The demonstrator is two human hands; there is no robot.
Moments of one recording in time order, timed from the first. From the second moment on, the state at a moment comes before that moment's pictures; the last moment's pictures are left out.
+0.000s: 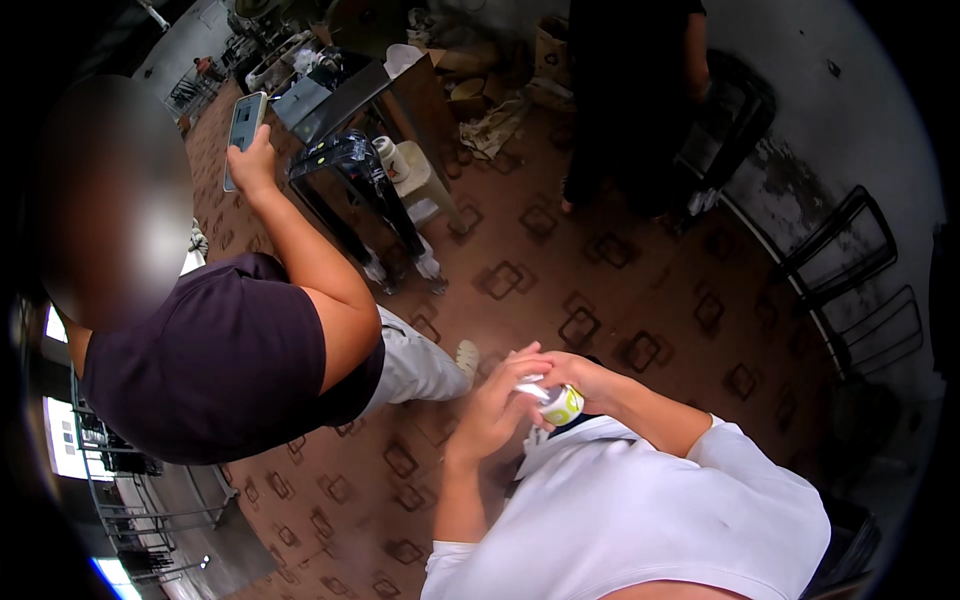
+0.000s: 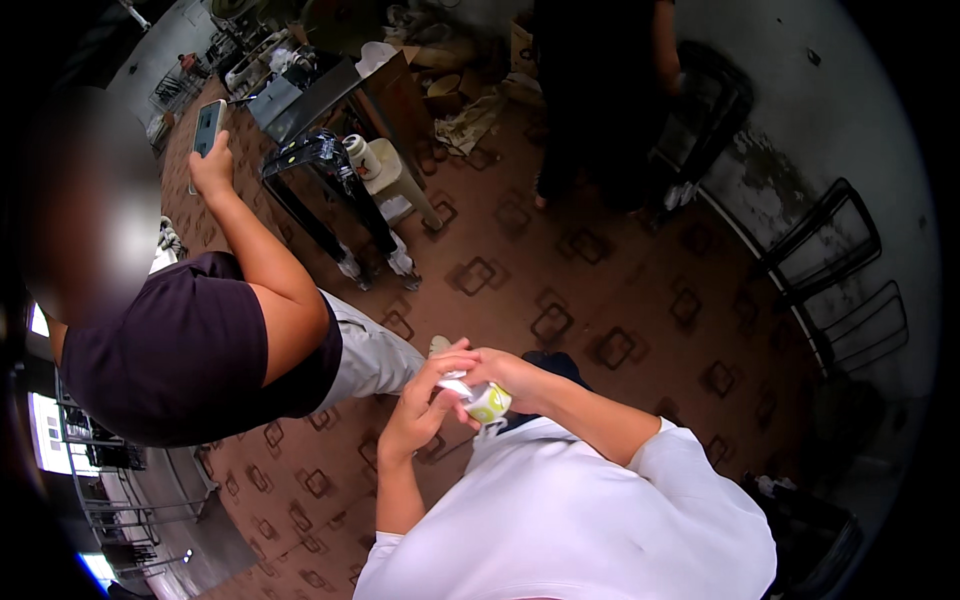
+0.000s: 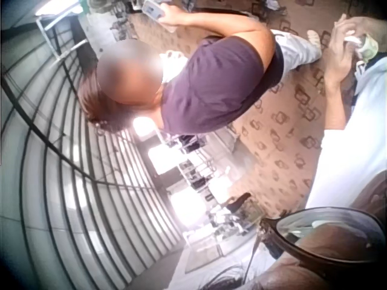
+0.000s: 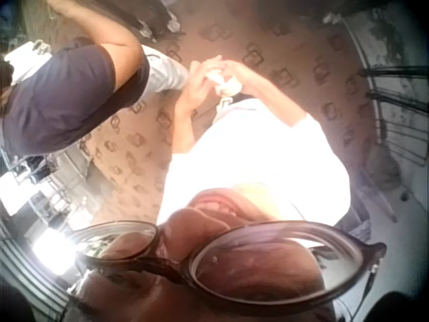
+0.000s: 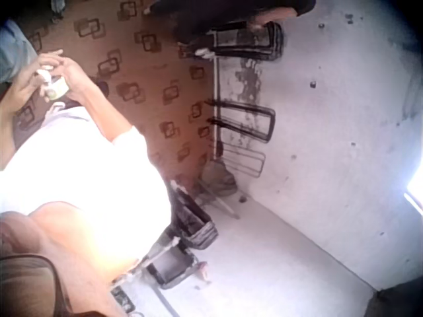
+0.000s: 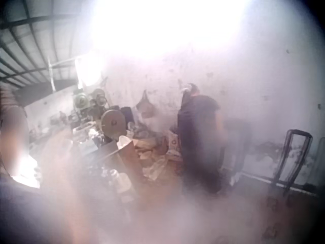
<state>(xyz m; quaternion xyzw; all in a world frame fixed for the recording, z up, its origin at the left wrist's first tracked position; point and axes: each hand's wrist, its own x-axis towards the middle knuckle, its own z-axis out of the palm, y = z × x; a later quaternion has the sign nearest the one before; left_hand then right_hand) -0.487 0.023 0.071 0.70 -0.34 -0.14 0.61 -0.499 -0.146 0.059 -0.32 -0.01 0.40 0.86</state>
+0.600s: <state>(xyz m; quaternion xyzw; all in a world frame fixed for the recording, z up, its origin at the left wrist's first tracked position) -0.376 -0.069 0.068 0.77 -0.26 -0.02 0.59 -0.367 -0.223 0.033 -0.41 -0.02 0.33 0.85</state>
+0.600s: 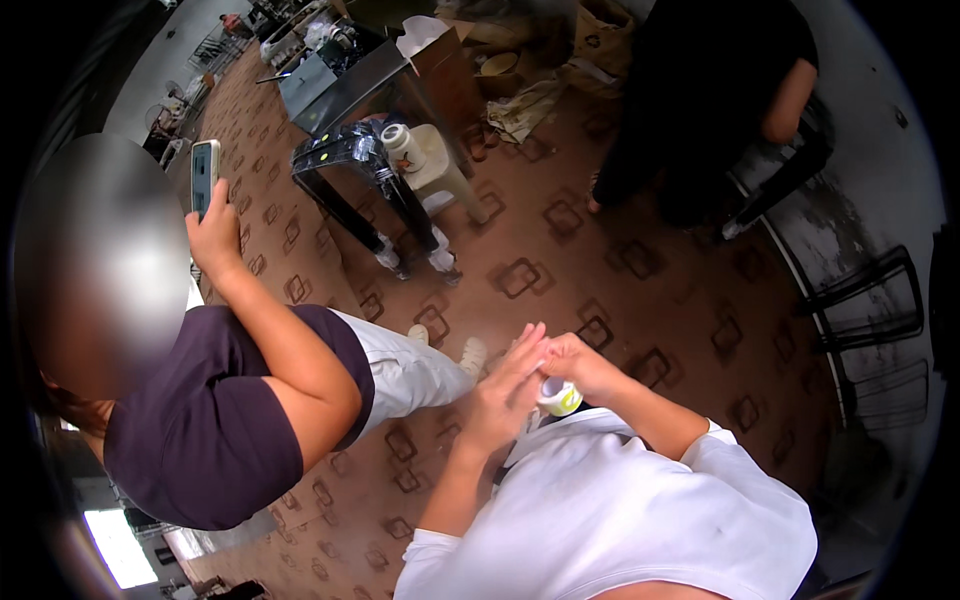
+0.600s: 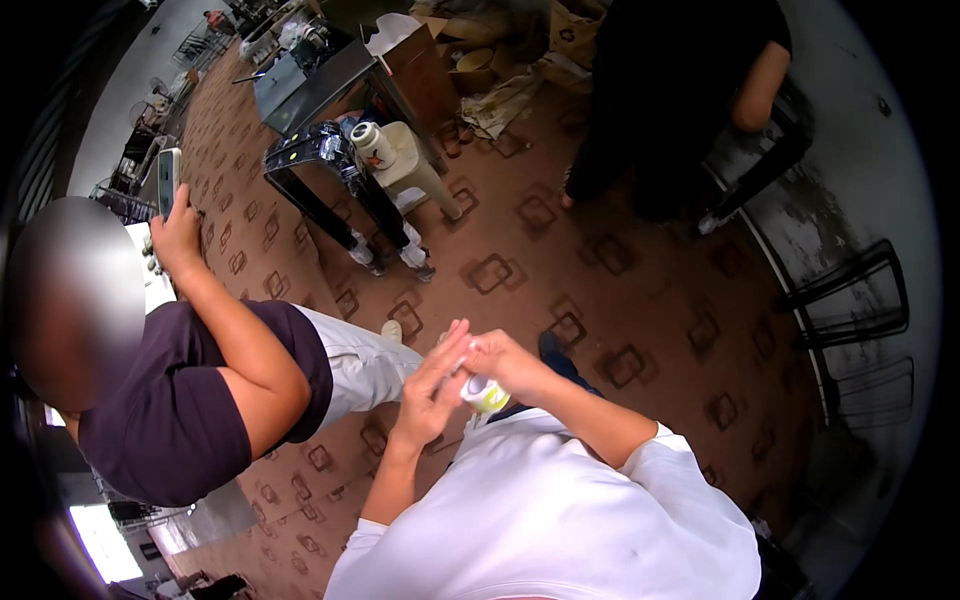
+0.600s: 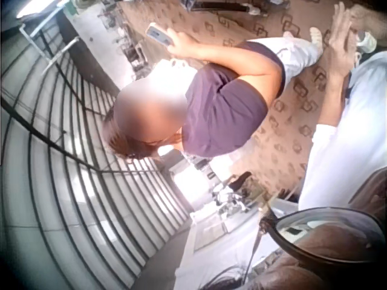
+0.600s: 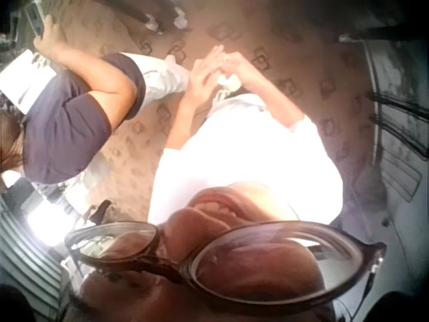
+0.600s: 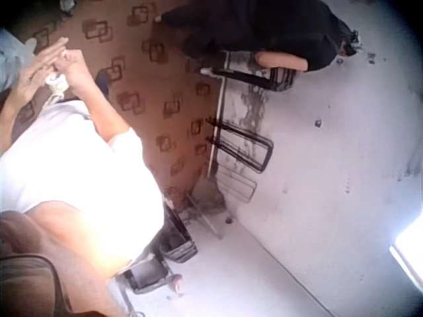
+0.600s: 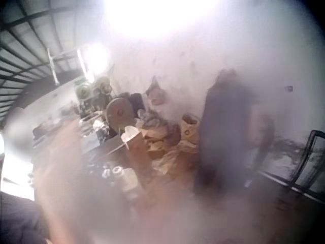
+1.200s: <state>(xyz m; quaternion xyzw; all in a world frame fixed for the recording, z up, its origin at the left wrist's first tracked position) -0.305 -0.134 0.066 0.66 -0.05 -0.14 0.74 -0.287 -0.284 0.035 -0.41 -0.12 0.39 0.82</state>
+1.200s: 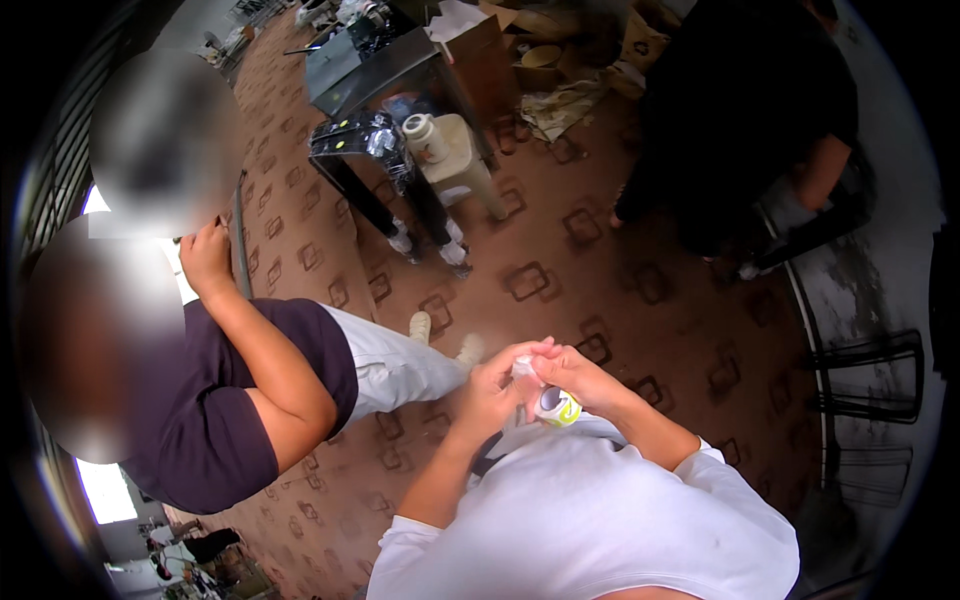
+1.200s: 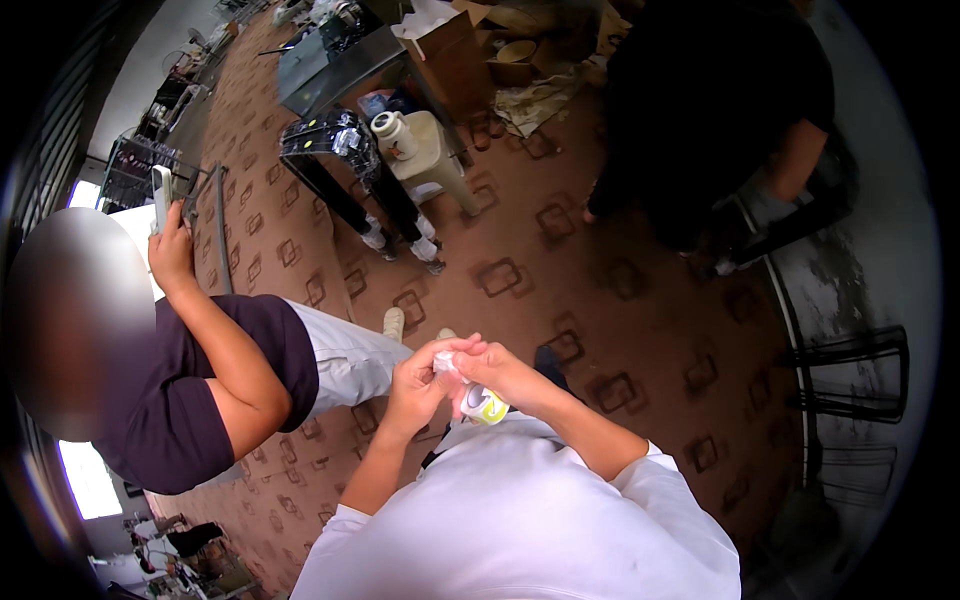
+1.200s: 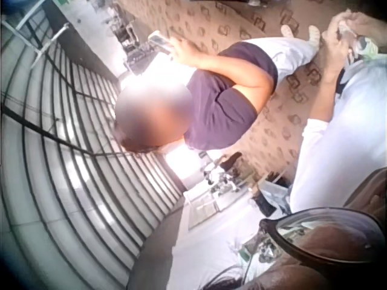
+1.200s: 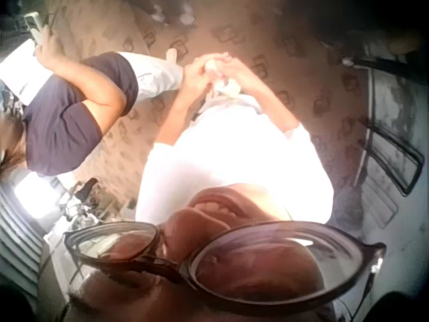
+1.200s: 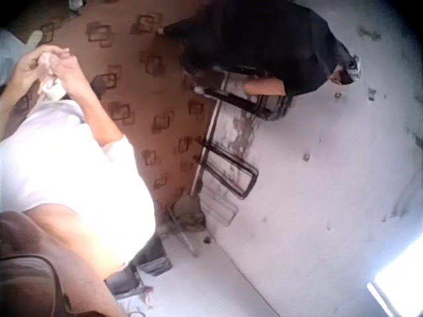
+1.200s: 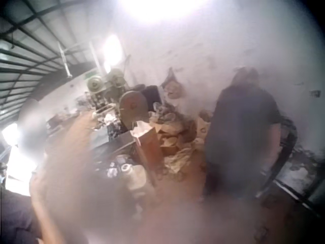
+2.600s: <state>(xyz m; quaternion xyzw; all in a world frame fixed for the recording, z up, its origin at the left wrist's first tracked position) -0.828 0.227 0.051 0.53 0.24 0.37 0.73 -0.659 0.242 0.022 -0.16 -0.27 0.89 0.33</state>
